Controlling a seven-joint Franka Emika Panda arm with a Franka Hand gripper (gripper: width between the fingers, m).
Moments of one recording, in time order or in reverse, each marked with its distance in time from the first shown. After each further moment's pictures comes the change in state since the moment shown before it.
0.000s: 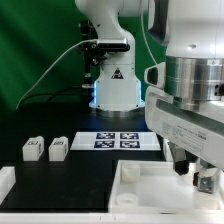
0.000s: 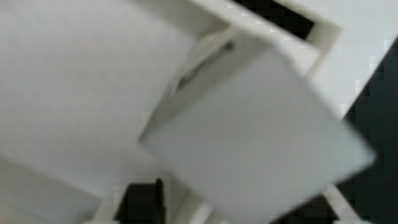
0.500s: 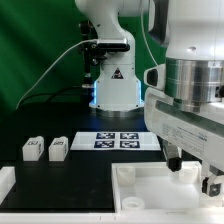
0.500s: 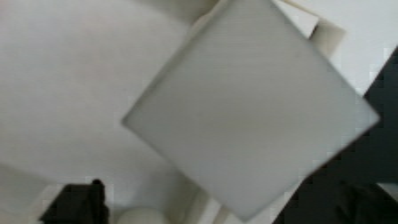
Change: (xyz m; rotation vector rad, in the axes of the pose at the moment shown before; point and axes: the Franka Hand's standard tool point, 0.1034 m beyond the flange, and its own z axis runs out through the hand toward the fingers) arm -0.001 0.000 0.001 -0.002 0.000 -0.003
